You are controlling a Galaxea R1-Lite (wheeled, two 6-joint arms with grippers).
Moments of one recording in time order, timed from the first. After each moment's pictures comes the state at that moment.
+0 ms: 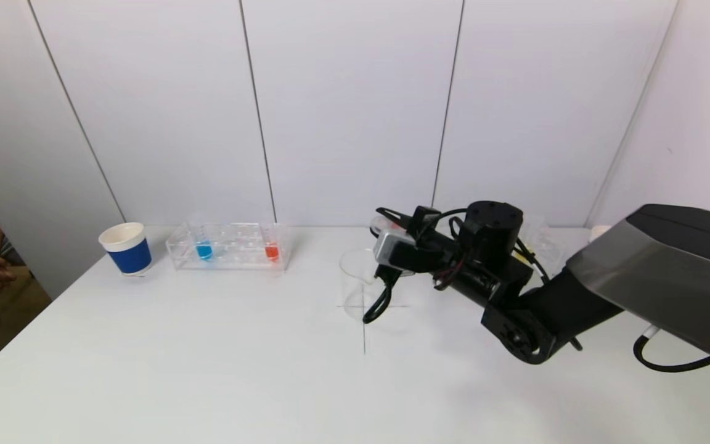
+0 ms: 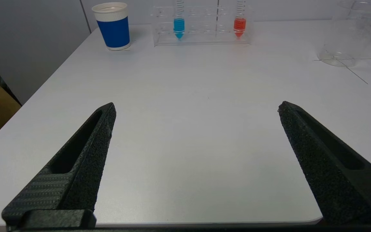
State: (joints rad) left arm -0.01 0.00 0.00 0.00 0.00 0.00; right arm 0.54 2.24 -1.02 -1.25 0.18 -1.06
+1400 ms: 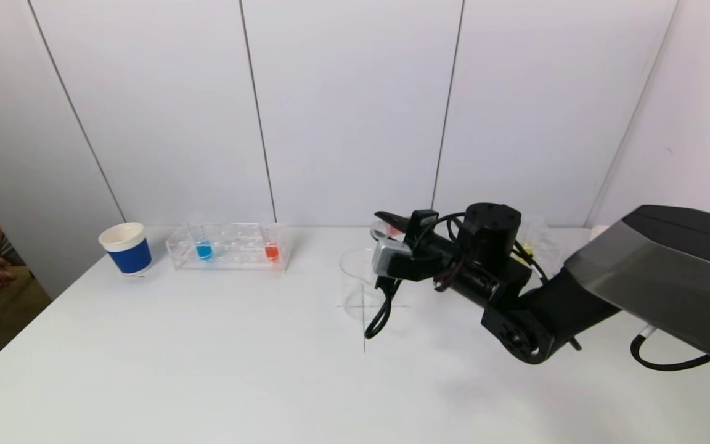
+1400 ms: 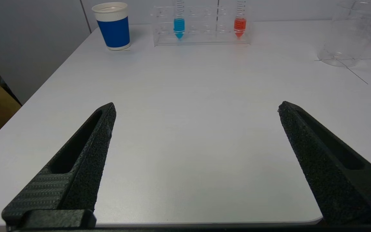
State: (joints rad) left arm -0.01 0.00 0.00 0.00 0.00 0.00; right arm 0.54 2.25 -1.02 -1.24 0.20 -1.20
